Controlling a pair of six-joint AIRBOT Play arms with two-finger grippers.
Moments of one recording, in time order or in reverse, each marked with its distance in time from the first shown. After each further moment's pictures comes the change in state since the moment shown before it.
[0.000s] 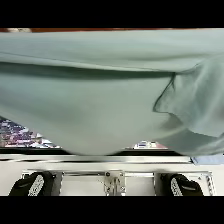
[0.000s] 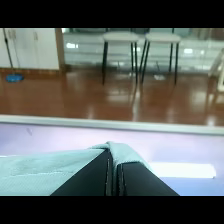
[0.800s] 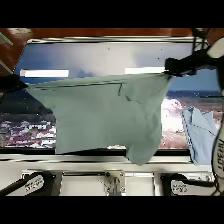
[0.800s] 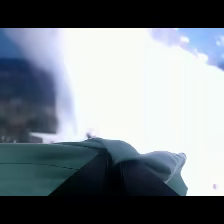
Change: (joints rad) left arm -0.002 -0.534 -0.515 0.108 0.171 -0.011; right arm 0.192 -0.869 -0.119 -0.023 -0.081 0.108
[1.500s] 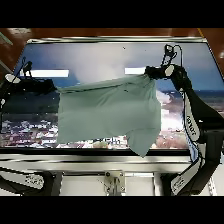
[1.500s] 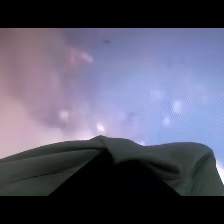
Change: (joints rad) left arm -0.086 -0.450 -0.013 -0.242 0.357 0.080; right arm 0.060 -0.393 -0.008 0.045 -0.562 0.016
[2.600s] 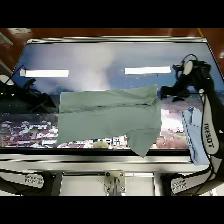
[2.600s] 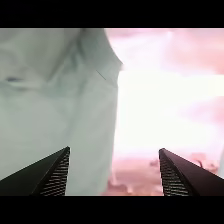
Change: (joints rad) left arm 0.094 0.044 -0.018 0.192 -0.575 -0.137; right arm -0.125 0.227 -0.126 -0.250 0.820 0.012
